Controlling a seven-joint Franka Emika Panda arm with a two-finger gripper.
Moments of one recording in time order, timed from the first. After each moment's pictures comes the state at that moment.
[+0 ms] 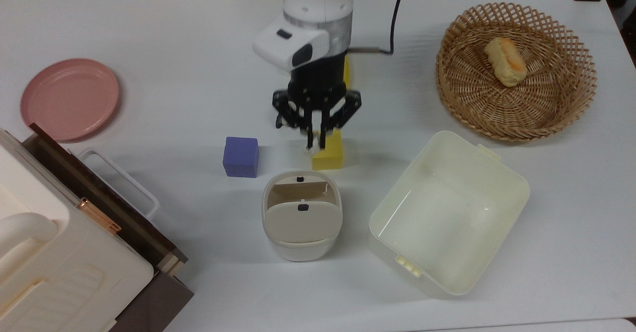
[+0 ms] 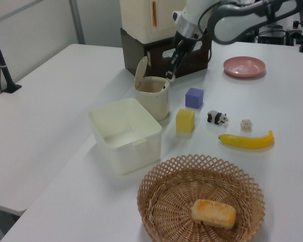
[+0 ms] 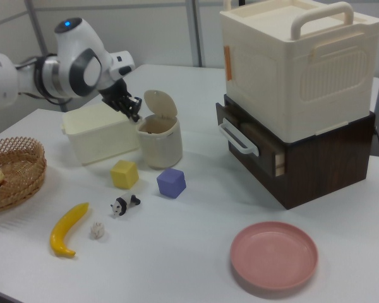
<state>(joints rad) 0.18 0.32 -0.01 -1.62 -0.08 2.37 0.19</state>
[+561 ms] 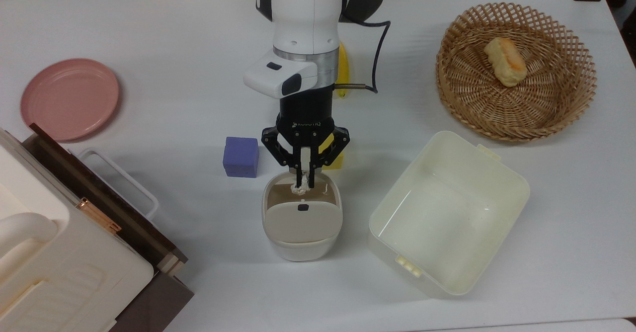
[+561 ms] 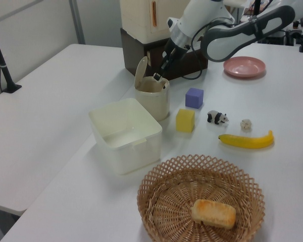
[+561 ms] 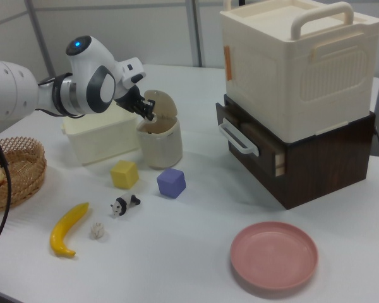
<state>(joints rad) 0.15 0.41 -0.01 -1.62 -0.14 2.62 0.19</state>
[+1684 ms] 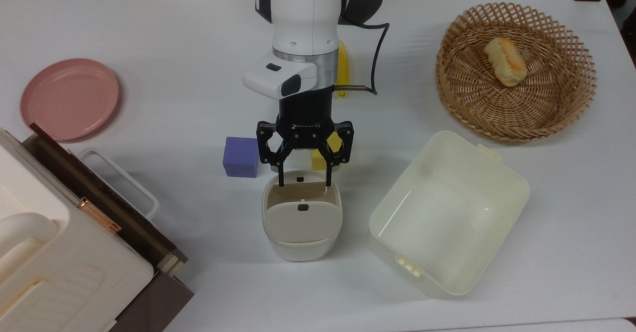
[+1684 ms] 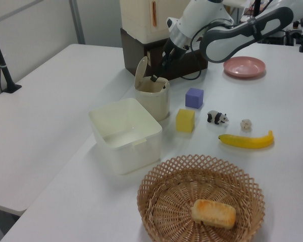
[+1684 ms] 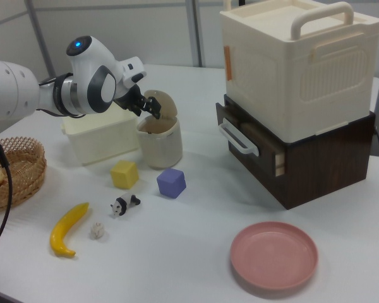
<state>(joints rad) 0.15 0.42 -0.01 -1.61 -0.15 2.63 0.19</state>
